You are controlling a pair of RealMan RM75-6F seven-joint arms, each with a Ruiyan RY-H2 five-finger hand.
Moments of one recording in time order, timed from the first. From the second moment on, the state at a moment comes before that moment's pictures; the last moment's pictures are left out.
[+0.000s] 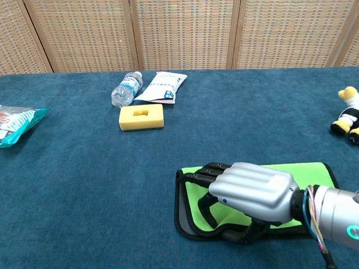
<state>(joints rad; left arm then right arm) -0.12 -0.99 -0.08 -1.76 1.34 1.40 0.03 0.68 -1.65 -0.05 -1.50 -1.54 0.90 -0.32</state>
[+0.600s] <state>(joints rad) -0.12 -0.99 -0.08 -1.75 1.34 1.40 0.02 0.67 -1.70 -0.03 -1.48 -1.52 0.91 -0.31</state>
